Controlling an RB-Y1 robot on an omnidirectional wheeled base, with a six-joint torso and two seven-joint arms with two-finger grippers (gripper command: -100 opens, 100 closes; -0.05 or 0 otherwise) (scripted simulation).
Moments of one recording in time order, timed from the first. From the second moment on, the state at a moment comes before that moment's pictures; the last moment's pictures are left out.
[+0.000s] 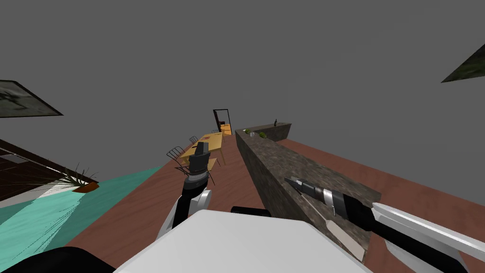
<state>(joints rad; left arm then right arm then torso) 0.48 0.05 -0.02 -2.38 -0.11 -0.63 -0.17 0.67 -1.34 0.11 -2.01 0.13 -0.34 -0.01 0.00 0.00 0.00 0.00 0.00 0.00</state>
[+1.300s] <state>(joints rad) 0.48 0.05 -0.02 -2.38 -0.11 -0.63 -0.17 0.82 -1.72 0.21 -1.89 0.24 -0.25 -0.09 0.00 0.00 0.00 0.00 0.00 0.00</state>
